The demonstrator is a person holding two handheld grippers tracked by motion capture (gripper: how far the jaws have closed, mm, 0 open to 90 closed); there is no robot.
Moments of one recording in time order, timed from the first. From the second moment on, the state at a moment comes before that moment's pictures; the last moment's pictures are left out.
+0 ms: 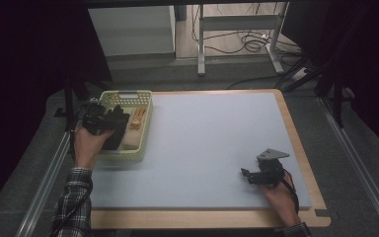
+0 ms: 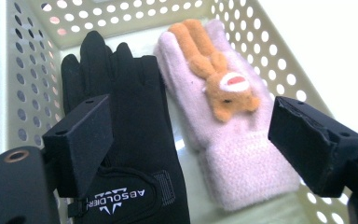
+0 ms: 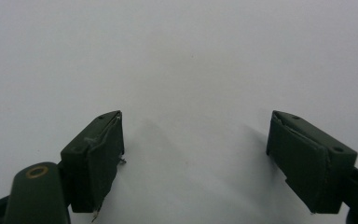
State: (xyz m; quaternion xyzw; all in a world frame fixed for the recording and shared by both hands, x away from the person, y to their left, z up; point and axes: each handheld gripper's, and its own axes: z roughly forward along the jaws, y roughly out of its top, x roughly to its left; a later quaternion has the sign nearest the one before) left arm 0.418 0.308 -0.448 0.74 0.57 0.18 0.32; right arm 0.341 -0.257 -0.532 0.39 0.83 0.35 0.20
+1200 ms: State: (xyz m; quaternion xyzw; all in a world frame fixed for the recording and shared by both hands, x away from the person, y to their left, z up) left arm 0.361 0.260 -0.421 0.78 0.47 0.18 0.37; right arm 0.341 -0.257 -0.532 0.39 0.83 0.35 0.20
